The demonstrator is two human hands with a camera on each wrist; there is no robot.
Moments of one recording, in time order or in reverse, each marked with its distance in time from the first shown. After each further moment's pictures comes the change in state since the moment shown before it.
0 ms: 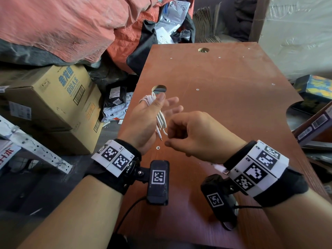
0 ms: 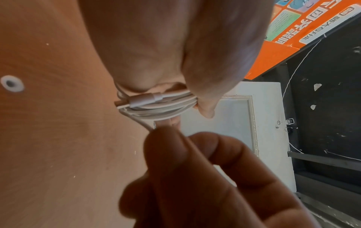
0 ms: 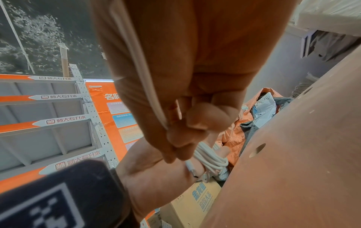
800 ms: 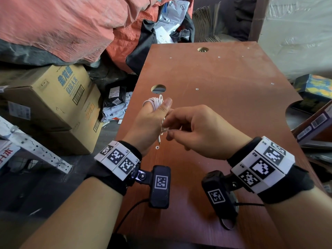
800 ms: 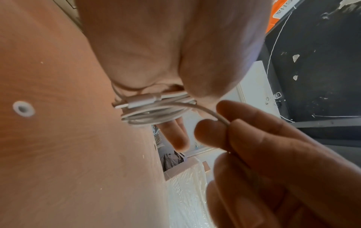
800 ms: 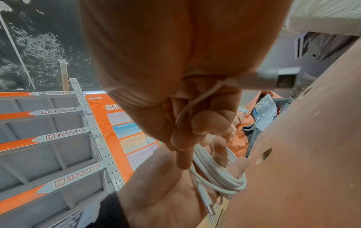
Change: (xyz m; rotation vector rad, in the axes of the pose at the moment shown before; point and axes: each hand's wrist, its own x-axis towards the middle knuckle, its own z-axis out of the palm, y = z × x) left_hand -0.004 -0.007 0.004 0.290 0.008 0.057; right_hand 0.001 0.001 -0.007 0.080 0.024 -0.045
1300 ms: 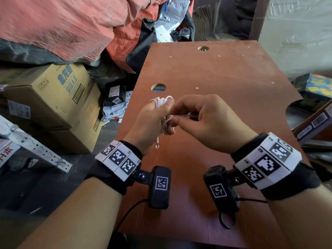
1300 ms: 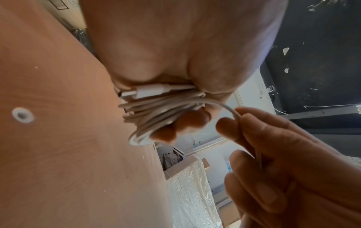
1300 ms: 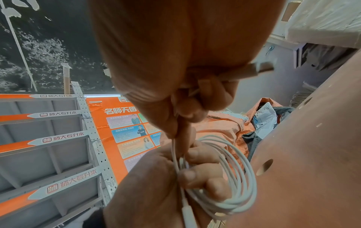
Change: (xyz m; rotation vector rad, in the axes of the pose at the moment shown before) left_hand -0.009 0.008 0.003 0.019 -0.041 -0.024; right_hand 0.002 0.005 -0.007 -0.037 0.219 -0.088
